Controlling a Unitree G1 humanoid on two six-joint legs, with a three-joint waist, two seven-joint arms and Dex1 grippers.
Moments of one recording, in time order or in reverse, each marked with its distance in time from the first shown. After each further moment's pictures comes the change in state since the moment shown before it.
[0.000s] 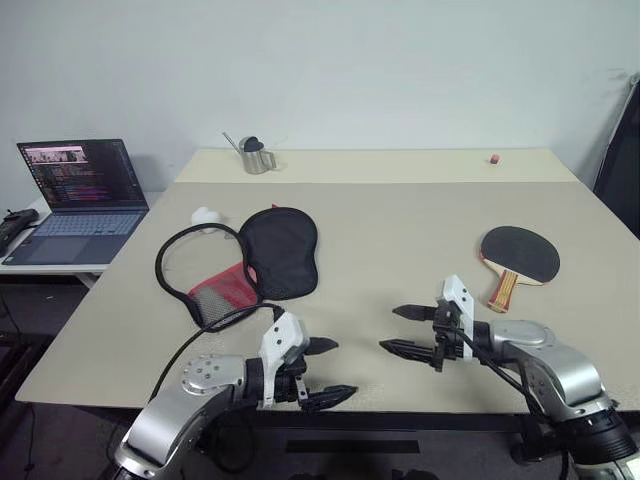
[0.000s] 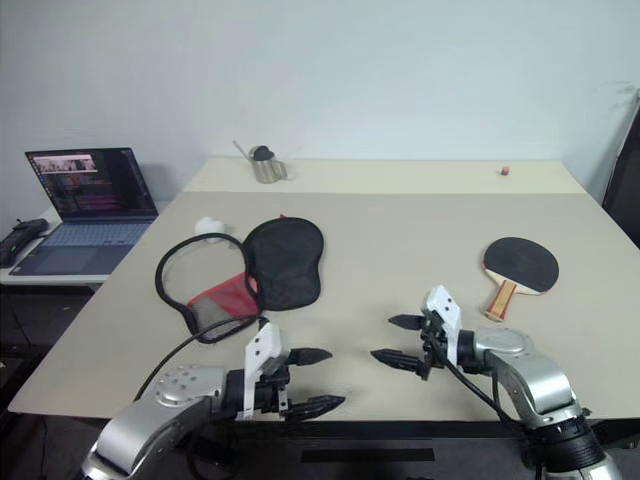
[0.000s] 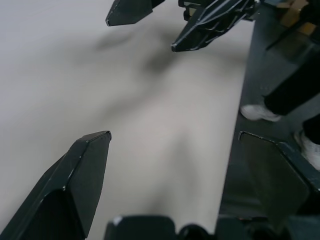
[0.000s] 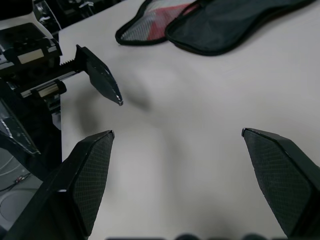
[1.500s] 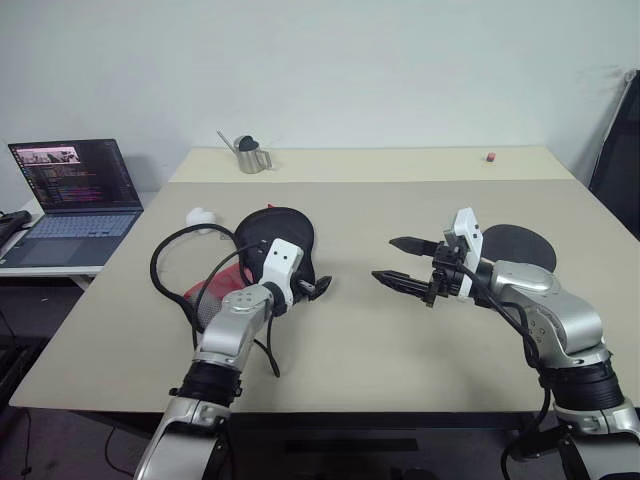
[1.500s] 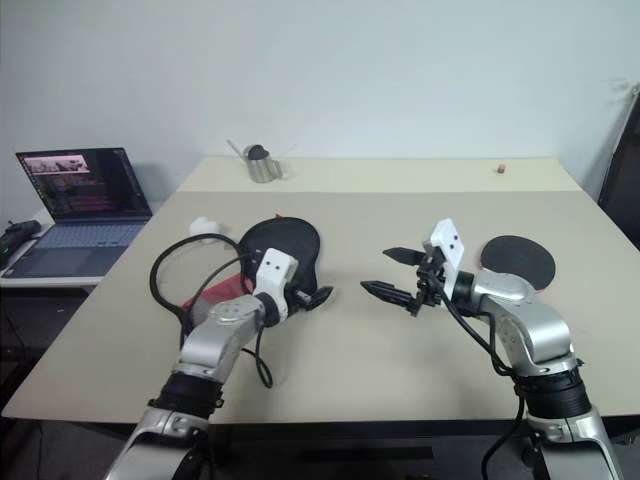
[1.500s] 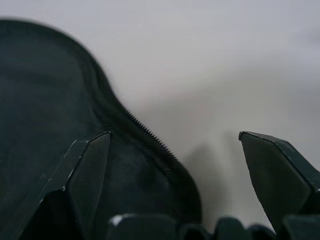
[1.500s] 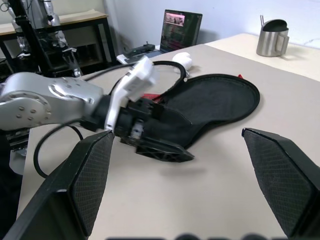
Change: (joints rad) left arm -0.528 -0.349 0.097 0.791 0.286 -0.123 0.436; right arm -0.228 0.030 -0.110 -0.005 0.054 0.018 -0.087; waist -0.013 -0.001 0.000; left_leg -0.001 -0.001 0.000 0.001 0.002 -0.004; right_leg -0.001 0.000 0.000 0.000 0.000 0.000
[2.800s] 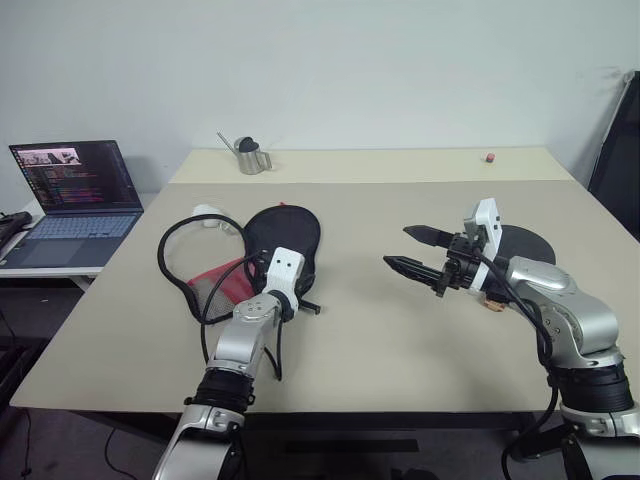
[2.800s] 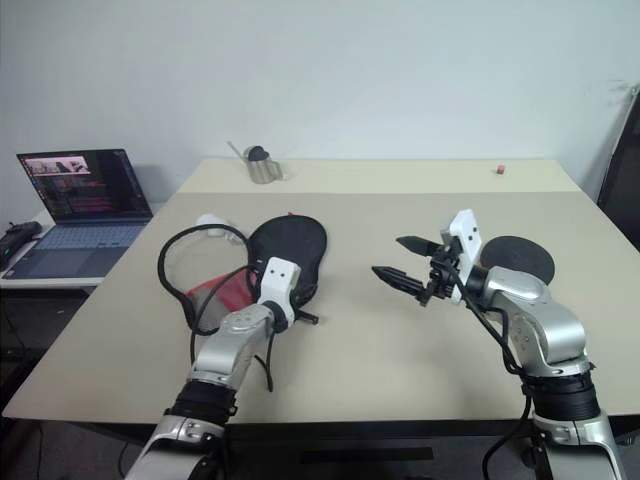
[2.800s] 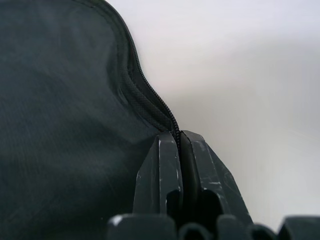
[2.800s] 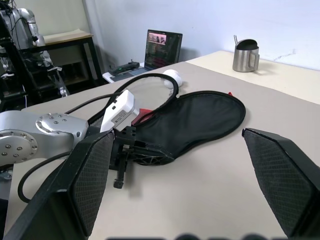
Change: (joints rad) left arm 0.061 -0.038 0.010 -0.048 0.064 -0.010 0.048; right arm 0.008 -0.009 -0.078 -0.014 0.048 0.010 -0.037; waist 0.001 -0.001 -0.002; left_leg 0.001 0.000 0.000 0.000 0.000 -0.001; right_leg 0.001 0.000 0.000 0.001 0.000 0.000
